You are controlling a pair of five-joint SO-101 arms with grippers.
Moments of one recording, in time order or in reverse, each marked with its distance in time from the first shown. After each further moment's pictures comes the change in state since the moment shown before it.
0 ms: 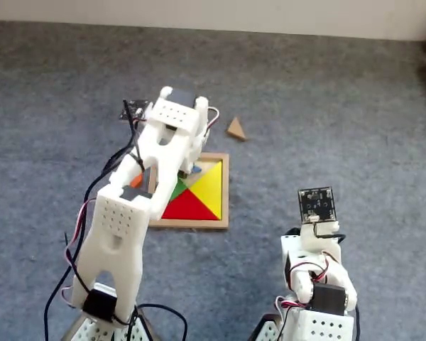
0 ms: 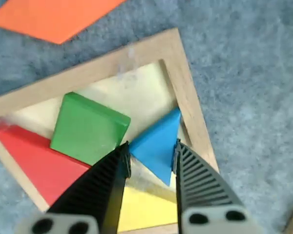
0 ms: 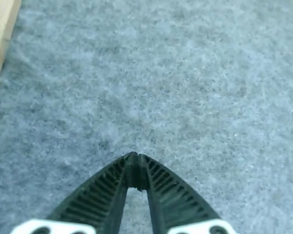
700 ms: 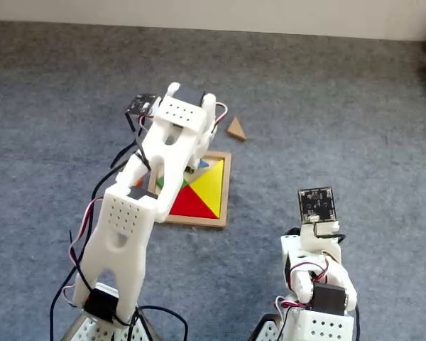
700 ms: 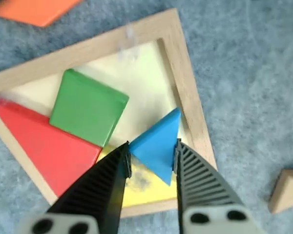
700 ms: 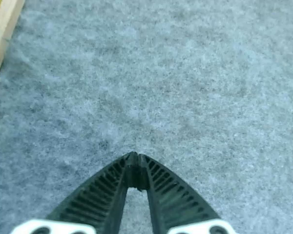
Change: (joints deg) left arm 2.1 1.8 -9.8 5.2 0.0; right arm 0.0 0.0 0.0 0.0 0.0
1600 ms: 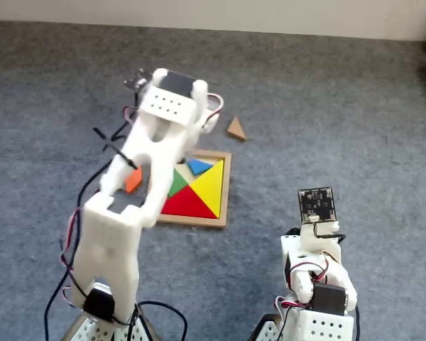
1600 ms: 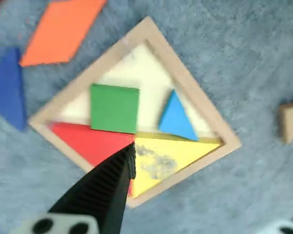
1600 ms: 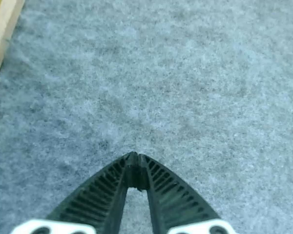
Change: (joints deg) left arm -1.6 -14.9 8.1 4.3 -22.6; right arm 0.0 0.0 0.0 0.0 0.0
